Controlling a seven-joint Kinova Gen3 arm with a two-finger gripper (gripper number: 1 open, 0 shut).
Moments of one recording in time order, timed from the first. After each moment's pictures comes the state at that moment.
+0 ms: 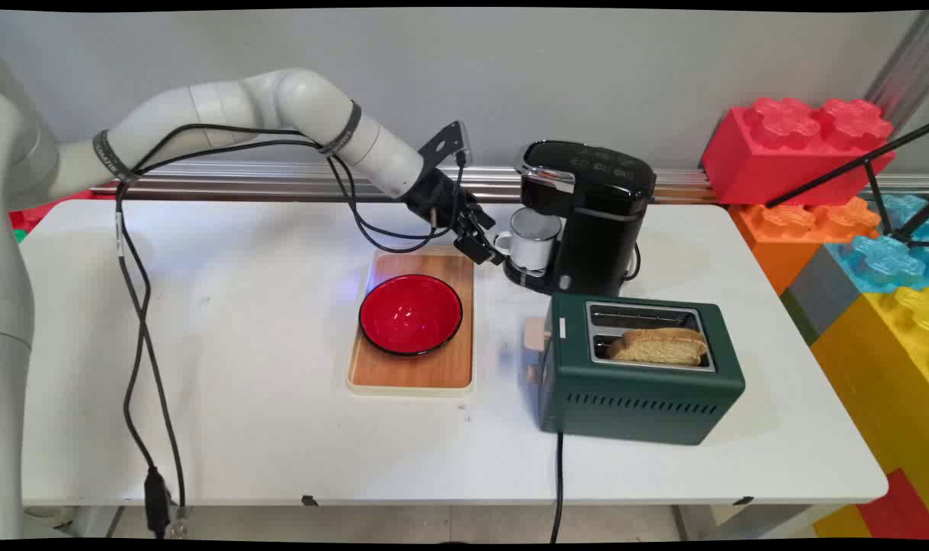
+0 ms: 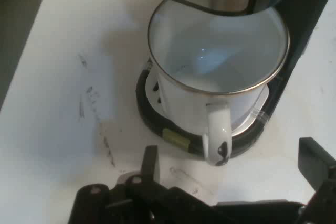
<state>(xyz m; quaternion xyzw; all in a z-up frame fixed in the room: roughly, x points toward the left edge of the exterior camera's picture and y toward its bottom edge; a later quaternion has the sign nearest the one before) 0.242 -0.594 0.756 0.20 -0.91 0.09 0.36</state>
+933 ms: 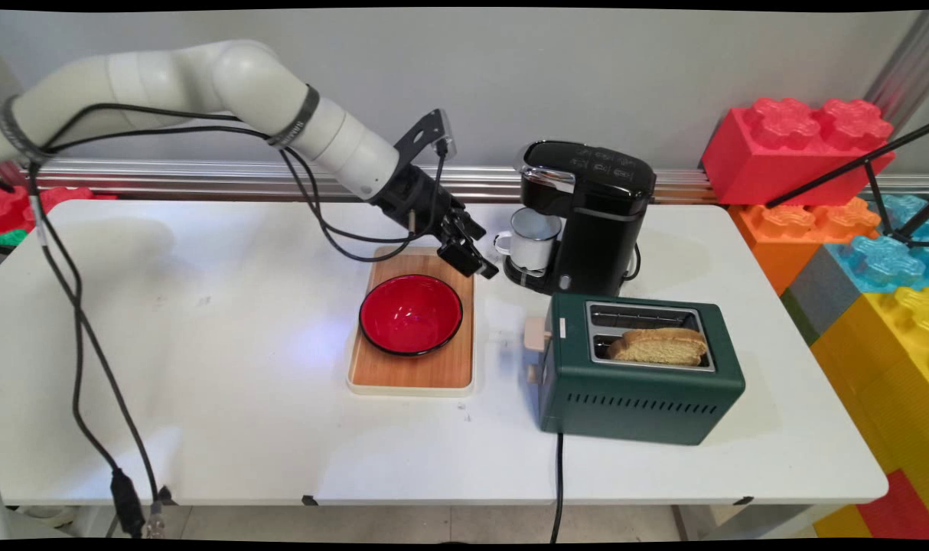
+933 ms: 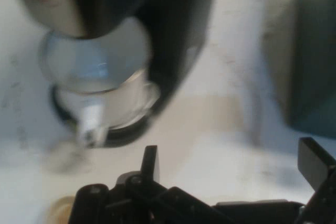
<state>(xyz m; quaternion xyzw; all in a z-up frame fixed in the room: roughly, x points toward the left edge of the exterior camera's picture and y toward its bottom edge) 0.235 -0.509 0.817 0.22 -0.90 0.05 0.36</state>
